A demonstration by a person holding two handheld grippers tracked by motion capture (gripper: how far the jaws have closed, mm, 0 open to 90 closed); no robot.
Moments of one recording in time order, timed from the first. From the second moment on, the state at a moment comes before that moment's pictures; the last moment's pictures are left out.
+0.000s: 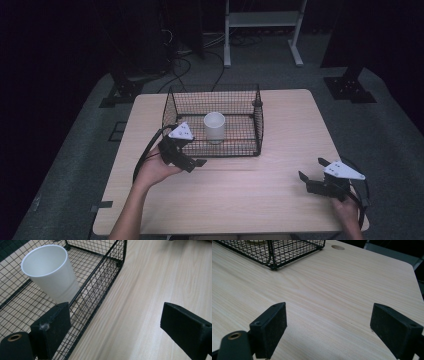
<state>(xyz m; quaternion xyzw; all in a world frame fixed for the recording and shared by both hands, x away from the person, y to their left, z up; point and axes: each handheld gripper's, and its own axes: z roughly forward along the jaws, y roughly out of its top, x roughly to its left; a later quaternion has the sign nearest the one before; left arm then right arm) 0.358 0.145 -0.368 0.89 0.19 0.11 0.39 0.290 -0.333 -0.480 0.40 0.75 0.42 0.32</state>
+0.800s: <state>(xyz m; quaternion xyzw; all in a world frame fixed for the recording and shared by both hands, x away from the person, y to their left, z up) 0.337 0.151 -0.389 0.89 0.19 0.10 0.39 0.290 -0.333 -0.480 0.40 0.75 0.42 0.32</state>
